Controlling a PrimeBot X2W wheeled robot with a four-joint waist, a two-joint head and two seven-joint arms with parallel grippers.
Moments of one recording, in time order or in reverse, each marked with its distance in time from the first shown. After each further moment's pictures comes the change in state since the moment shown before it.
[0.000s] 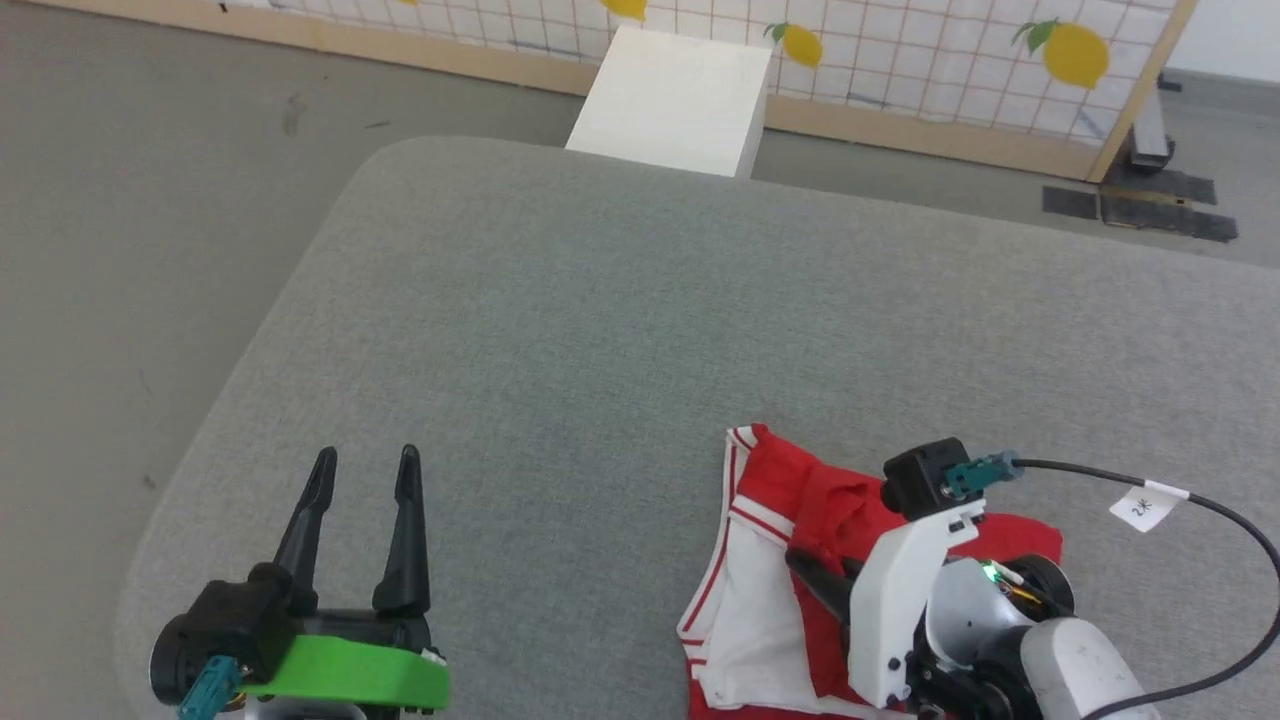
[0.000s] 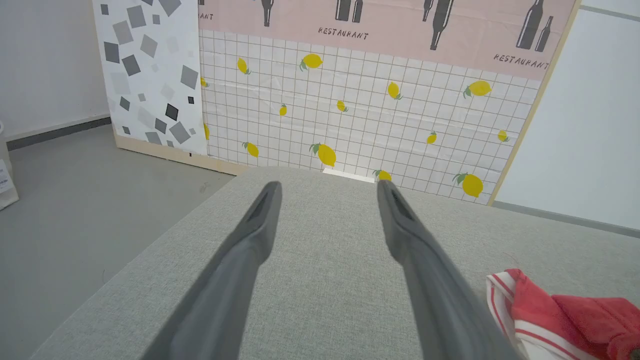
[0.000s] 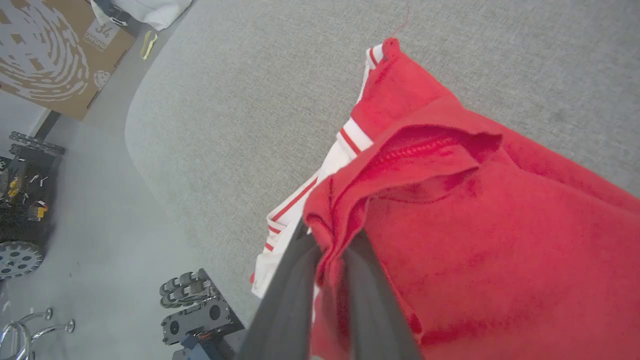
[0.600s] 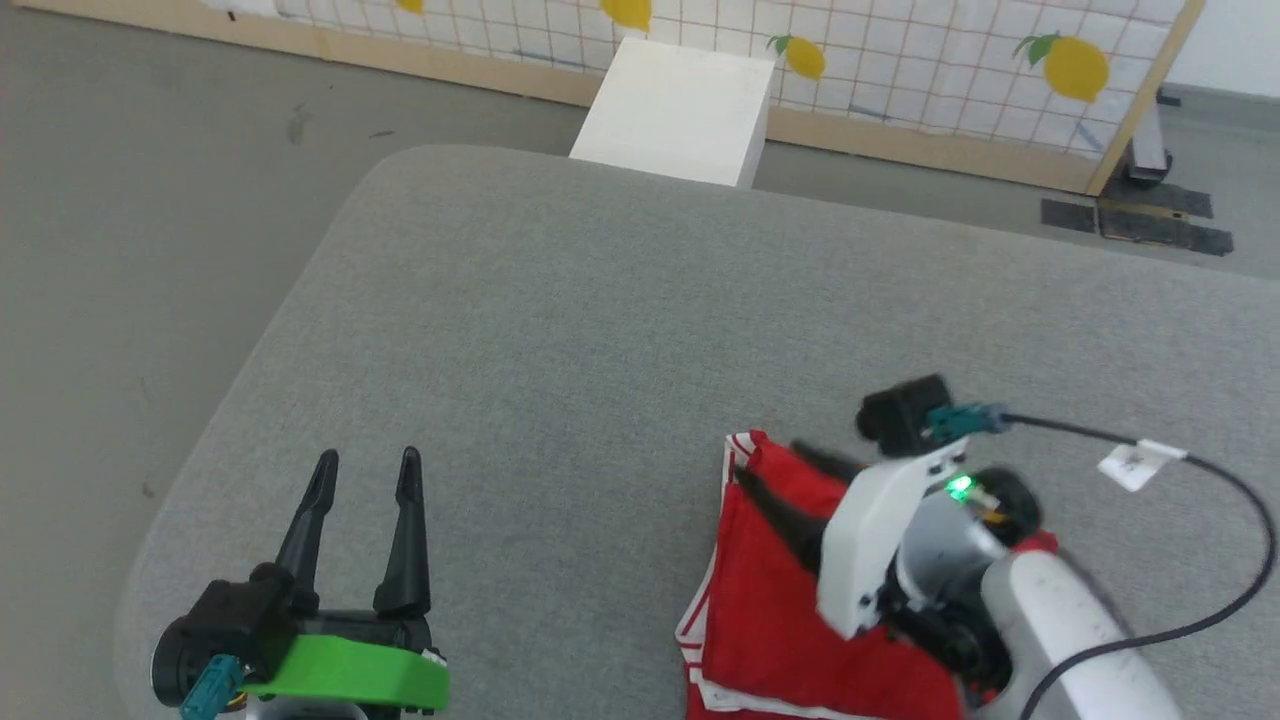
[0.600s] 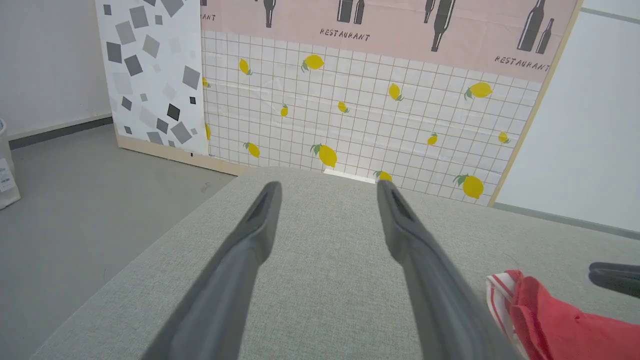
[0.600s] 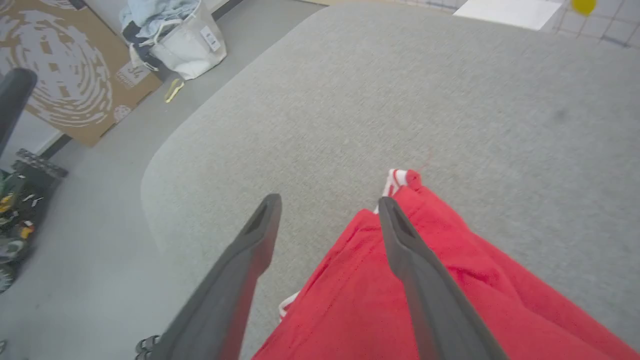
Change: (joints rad) left arm -0.004 -0.001 -0.002 0.014 0.000 0.000 0.000; right arm -0.152 -0.024 0.101 0.117 0.010 0.000 -0.240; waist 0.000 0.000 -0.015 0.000
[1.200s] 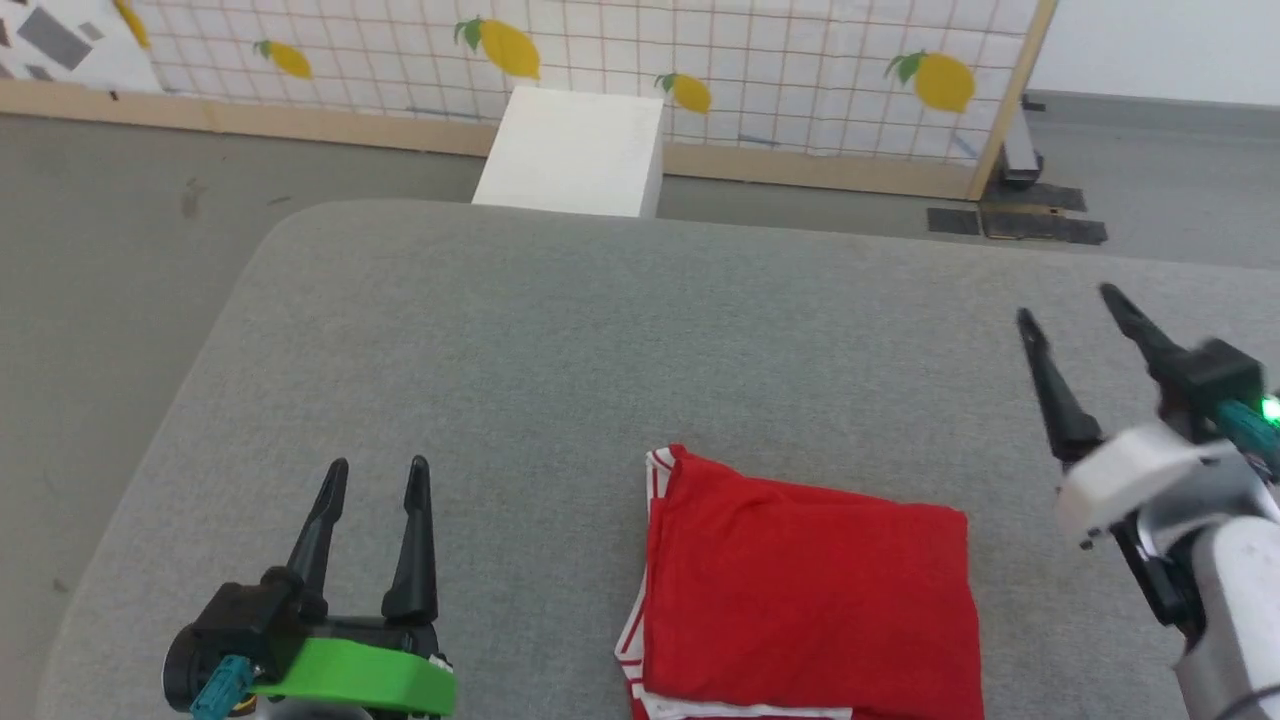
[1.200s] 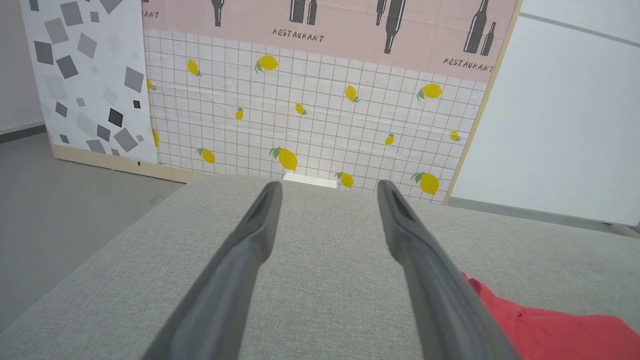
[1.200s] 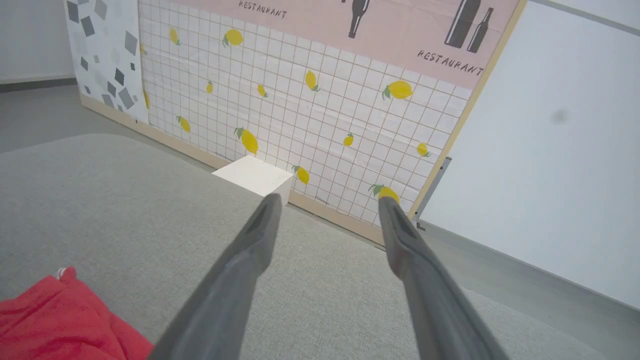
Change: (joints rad) left arm 0.000 -0.001 -0.009 0.025 -0.006 0.000 0.000; right arm -0.024 -0.212 -0.263 0.036 -0.364 0.000 -0.518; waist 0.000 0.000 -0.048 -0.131
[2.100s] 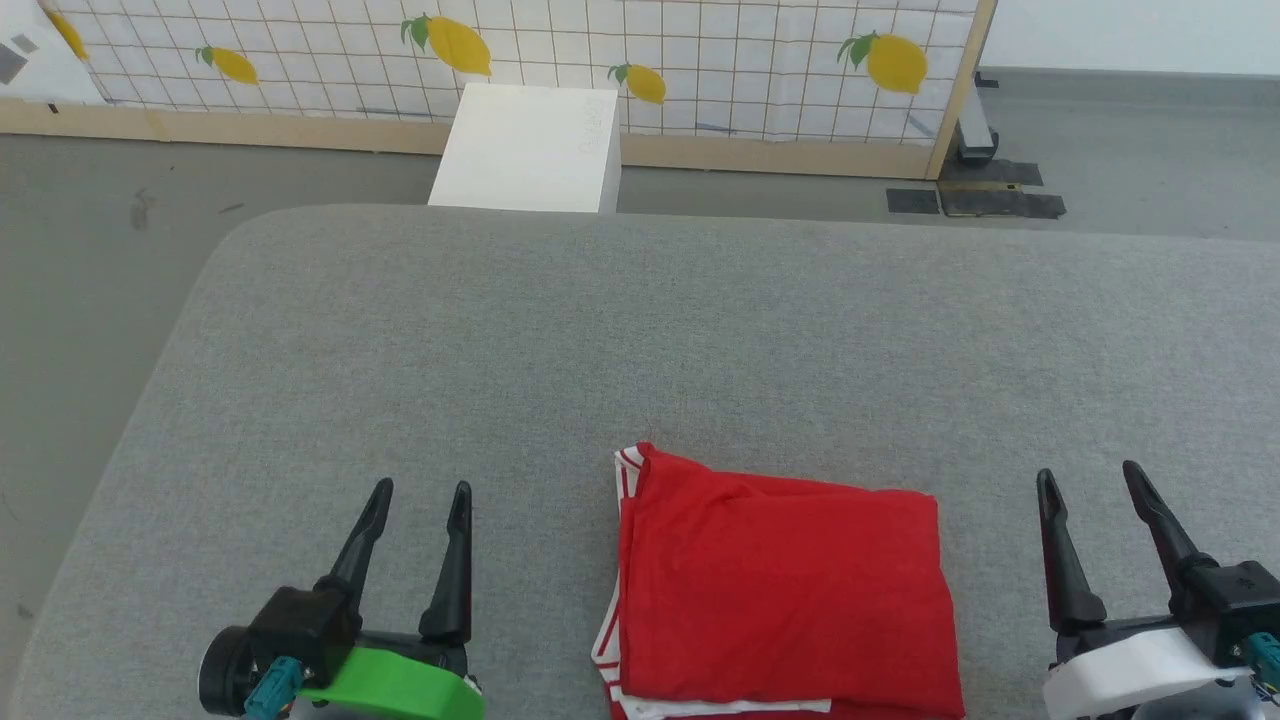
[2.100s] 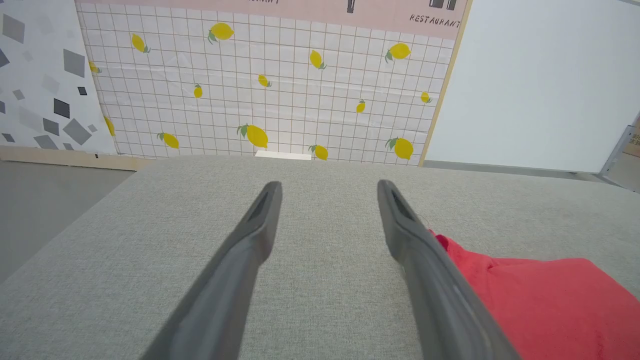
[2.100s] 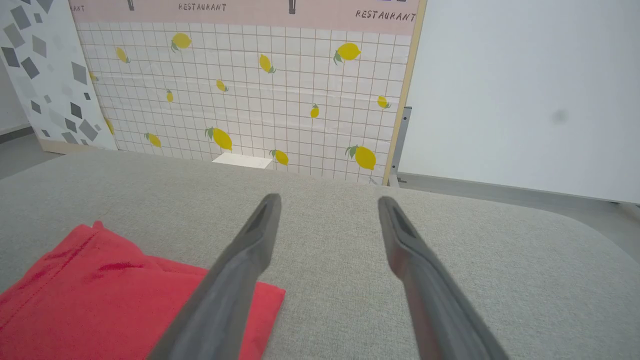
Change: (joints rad) left arm 0.000 0.015 -0.060 0.059 0.044 0.000 0.000; right arm 0.396 0.220 -0.177 -0.232 -0.070 0.000 -0.128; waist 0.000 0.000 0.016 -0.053
